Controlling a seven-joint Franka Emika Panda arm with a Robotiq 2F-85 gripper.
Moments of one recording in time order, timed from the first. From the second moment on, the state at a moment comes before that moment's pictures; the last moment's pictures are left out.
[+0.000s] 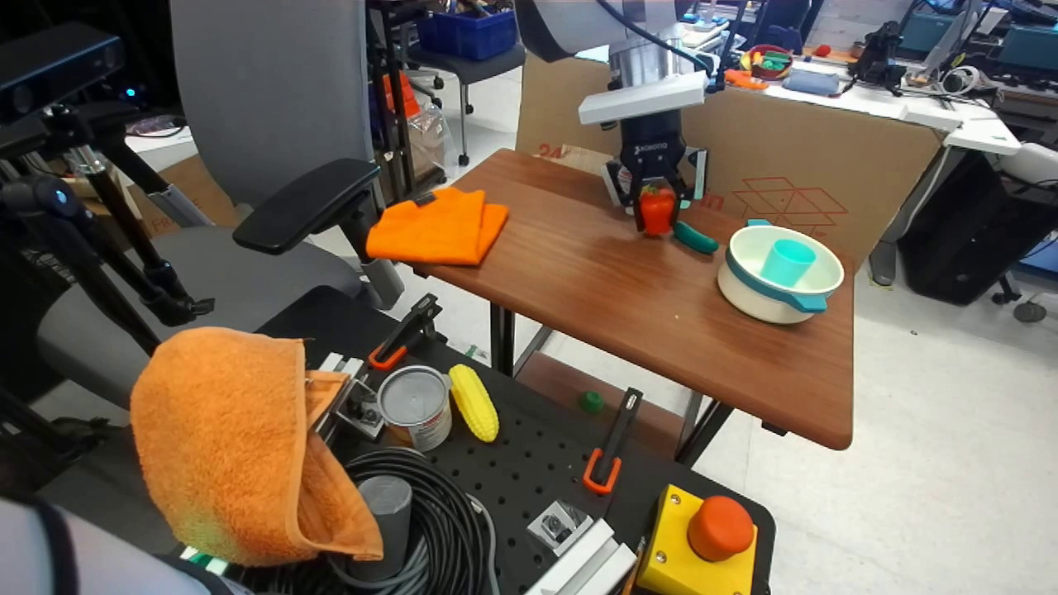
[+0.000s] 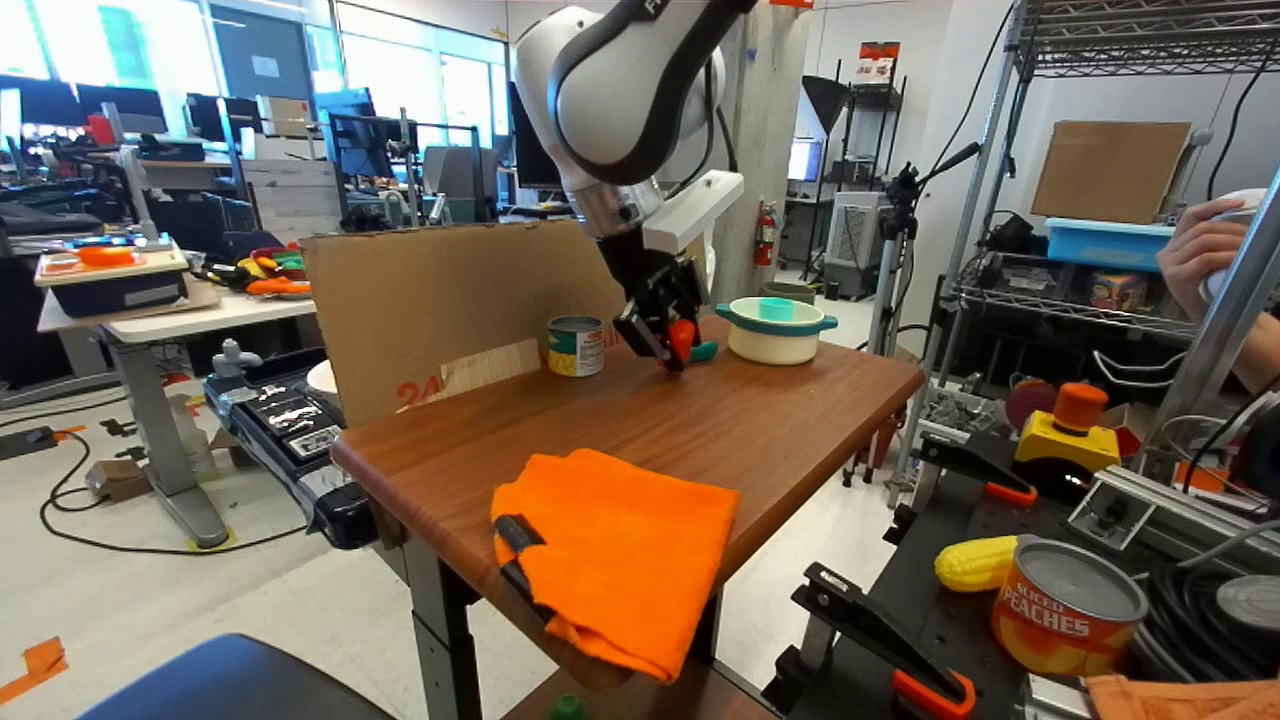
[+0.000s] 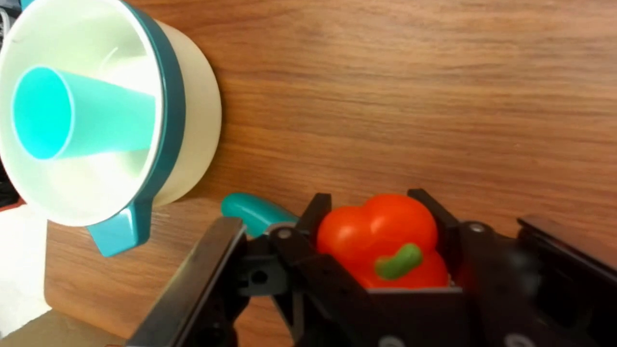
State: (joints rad) arm 0.13 0.74 -0.08 -1.62 -0.41 2.07 0.18
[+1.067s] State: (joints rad) arm 0.09 0.77 -0.05 -1.56 -0.40 1.89 -0.21
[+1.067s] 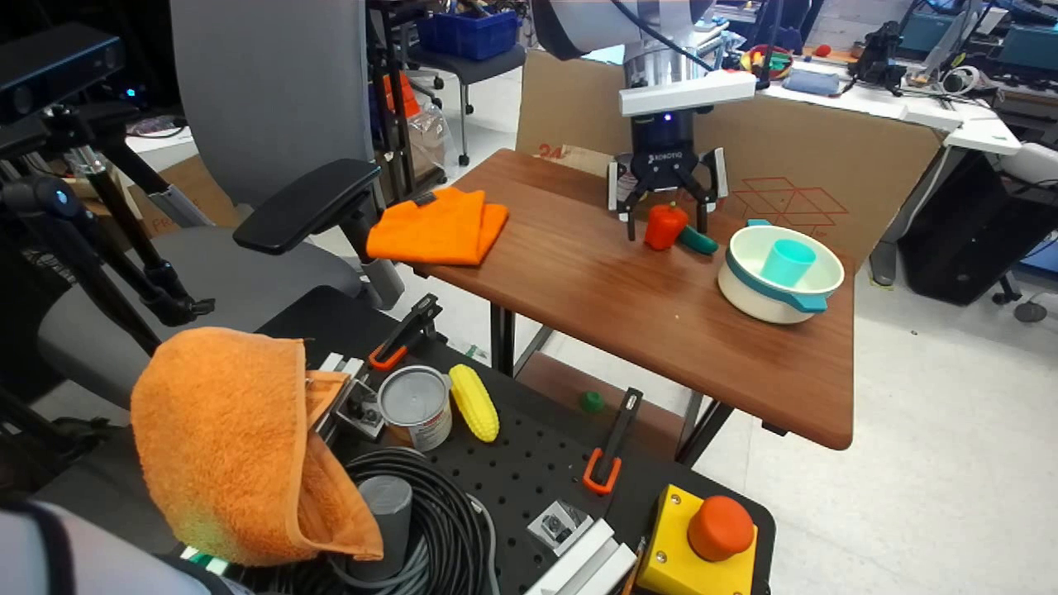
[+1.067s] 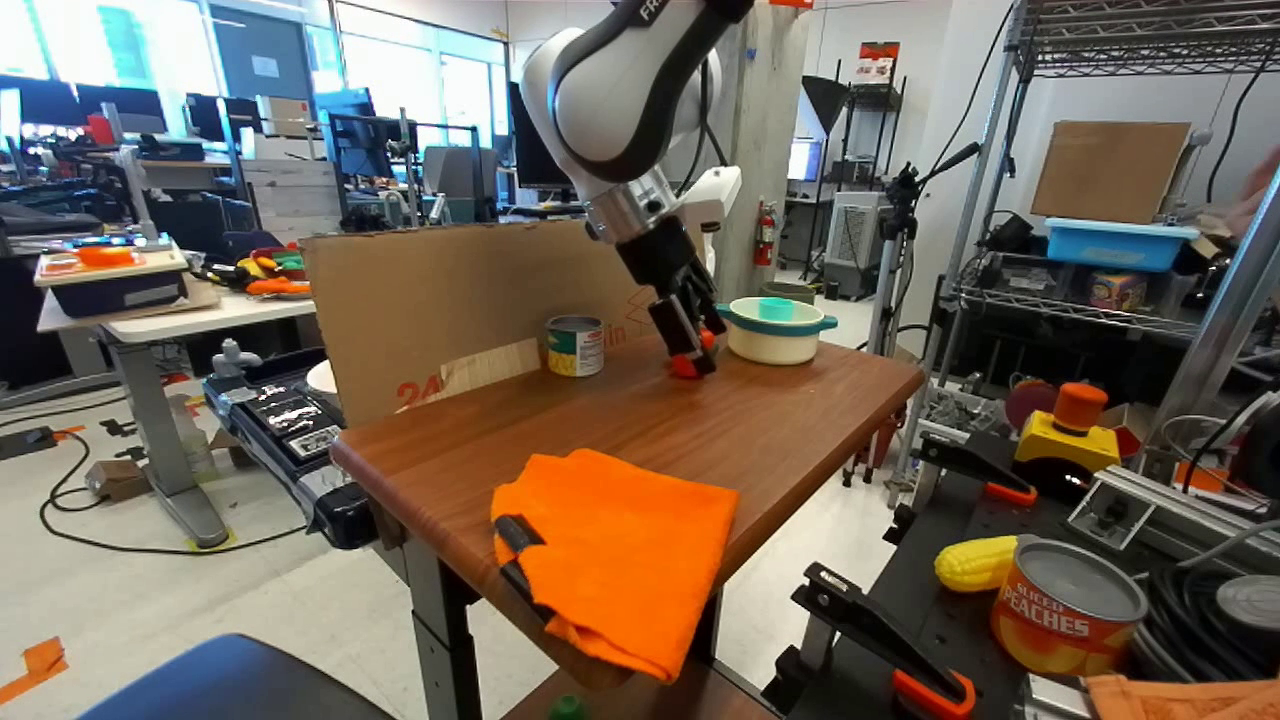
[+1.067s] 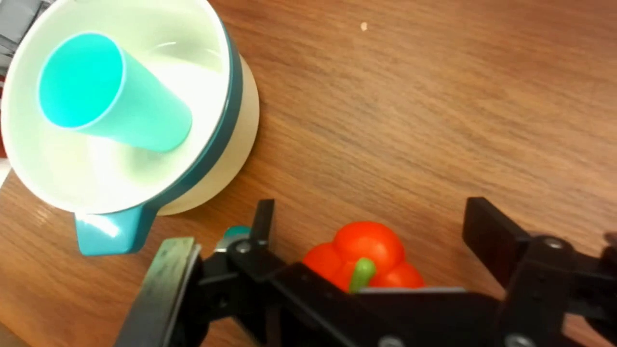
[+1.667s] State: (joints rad) arm 0.07 0.63 -0.06 -1.68 -0.38 1.87 -0.10
